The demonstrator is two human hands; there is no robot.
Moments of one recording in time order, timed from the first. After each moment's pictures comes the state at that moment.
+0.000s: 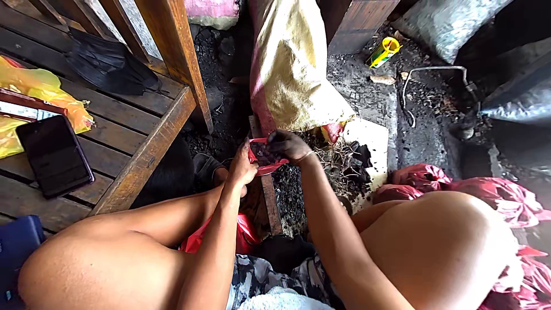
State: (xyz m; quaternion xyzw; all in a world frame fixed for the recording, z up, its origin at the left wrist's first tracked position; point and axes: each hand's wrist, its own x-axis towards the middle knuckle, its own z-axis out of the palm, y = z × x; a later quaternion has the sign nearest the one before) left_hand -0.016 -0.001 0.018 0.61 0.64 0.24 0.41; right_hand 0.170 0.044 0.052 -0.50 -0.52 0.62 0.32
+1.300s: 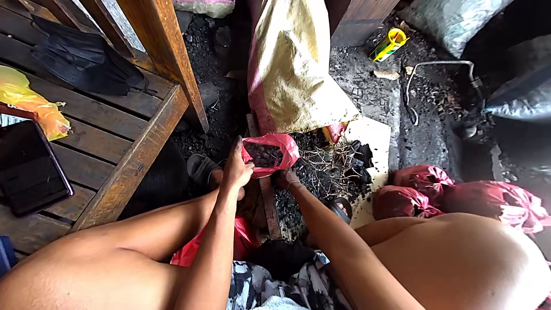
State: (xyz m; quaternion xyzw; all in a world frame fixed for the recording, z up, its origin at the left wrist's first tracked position) left_hand -0.018 0.009 0.010 0.58 0.64 0.30 0.40; right_hand 0.190 0.016 -0.102 -0.72 -0.57 0.38 -0.12
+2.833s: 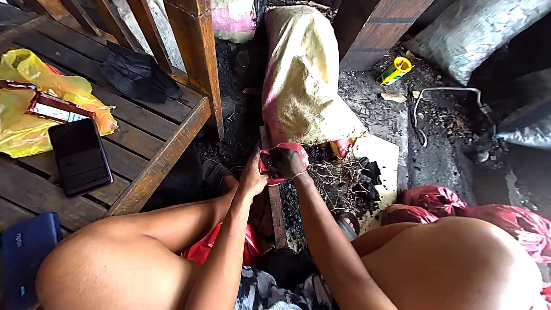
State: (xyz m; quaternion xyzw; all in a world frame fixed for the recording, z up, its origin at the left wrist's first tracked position) left_hand -0.015 0.001 0.019 0.59 0.63 0.26 0.43; right_hand 0.137 0.045 0.039 -0.62 -0.70 0.33 0.13
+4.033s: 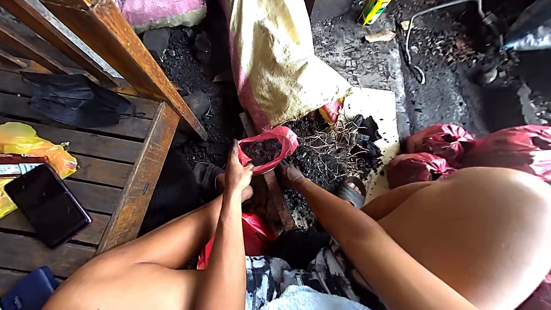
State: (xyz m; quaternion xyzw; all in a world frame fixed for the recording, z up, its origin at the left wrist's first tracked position) left_hand -0.016 -0.001 0.011 0.58 0.64 0.29 0.41; right_hand 0.188 -0.009 -0.122 -0.64 -0.67 0.37 -0.09
